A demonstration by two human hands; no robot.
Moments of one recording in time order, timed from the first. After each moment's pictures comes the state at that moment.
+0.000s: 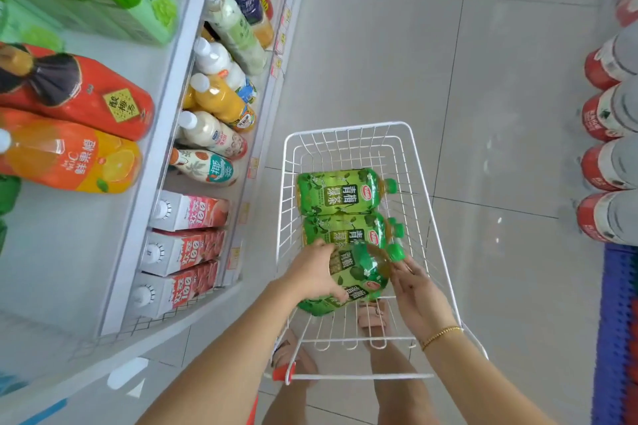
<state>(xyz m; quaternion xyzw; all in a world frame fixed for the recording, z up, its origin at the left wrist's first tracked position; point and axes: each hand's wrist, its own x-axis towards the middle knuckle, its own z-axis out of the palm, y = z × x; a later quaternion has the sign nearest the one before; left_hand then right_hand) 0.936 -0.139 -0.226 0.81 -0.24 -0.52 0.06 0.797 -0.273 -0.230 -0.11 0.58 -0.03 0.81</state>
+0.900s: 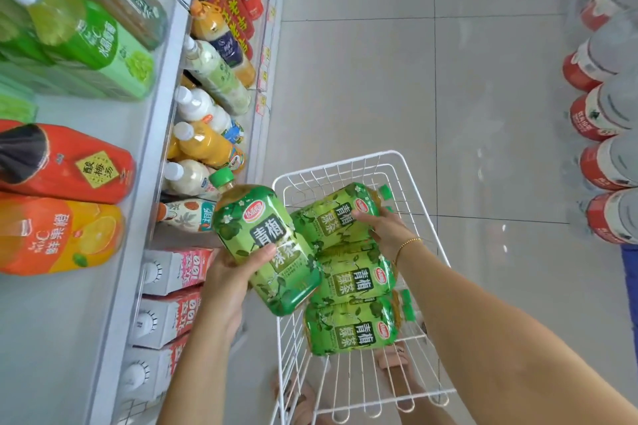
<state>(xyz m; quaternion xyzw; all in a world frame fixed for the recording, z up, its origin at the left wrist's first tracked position) 1.032 -0.100 -0.163 0.74 0.16 -0.37 0.54 0.950 -0.317 -0.280 -0.37 0.51 0.11 0.76</state>
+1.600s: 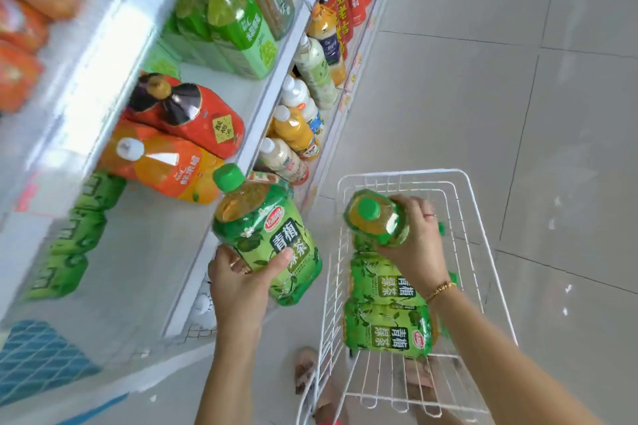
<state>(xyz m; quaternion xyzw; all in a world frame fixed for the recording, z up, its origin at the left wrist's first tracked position) 0.997 -0.028 -0.111 0.82 0.20 -0.09 0.54 0.959 -0.250 -0.202 -0.84 0.23 -0.05 0.48</state>
